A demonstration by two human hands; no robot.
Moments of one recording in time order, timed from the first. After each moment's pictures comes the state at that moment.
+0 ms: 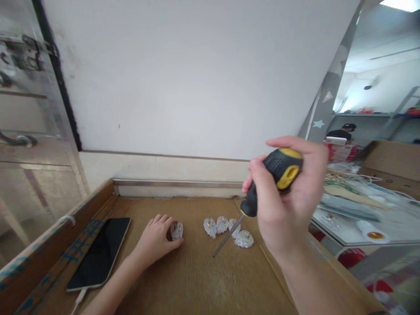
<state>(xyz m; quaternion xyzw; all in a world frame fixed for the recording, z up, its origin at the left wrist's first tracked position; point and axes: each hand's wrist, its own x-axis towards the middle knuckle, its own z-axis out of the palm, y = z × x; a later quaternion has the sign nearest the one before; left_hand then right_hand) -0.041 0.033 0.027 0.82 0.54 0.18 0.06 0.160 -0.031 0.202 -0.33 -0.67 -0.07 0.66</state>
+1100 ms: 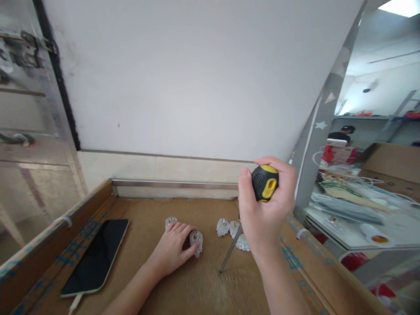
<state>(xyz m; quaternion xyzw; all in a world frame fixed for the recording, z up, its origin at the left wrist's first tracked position) -0.006 0.028 0.014 0.86 0.42 0.26 0.10 0.148 -0.011 0.179 -0.35 -0.56 -0.19 0.72</state>
